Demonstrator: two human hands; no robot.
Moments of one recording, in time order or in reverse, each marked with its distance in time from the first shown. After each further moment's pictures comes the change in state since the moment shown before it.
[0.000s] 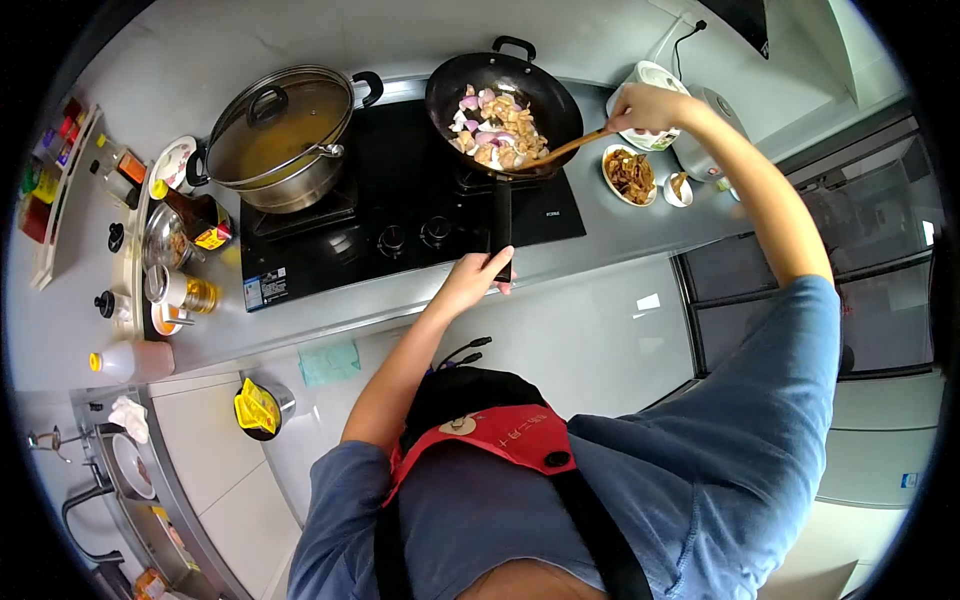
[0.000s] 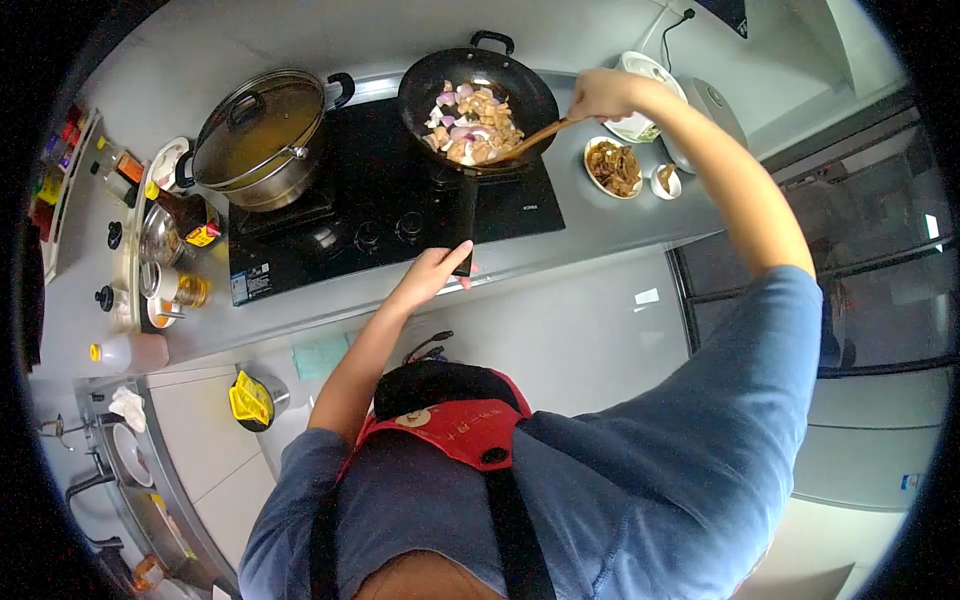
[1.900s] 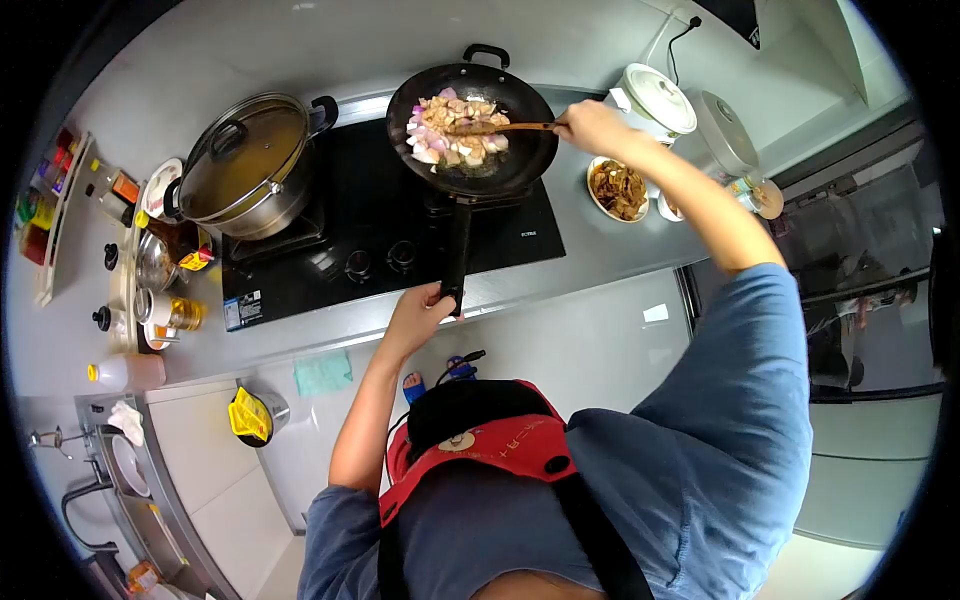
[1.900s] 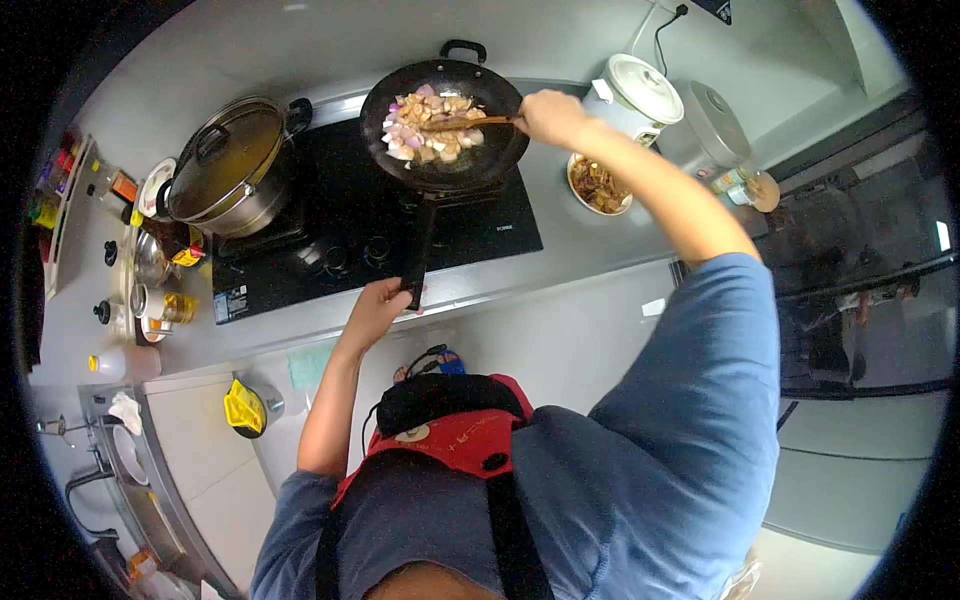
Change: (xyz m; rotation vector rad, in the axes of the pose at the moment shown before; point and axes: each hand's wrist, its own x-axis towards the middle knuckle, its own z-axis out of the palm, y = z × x) left_hand -0.005 0.006 0.018 -0.050 0.193 0.003; right_hand 0.062 0.053 0.059 -0.160 0.405 -0.149
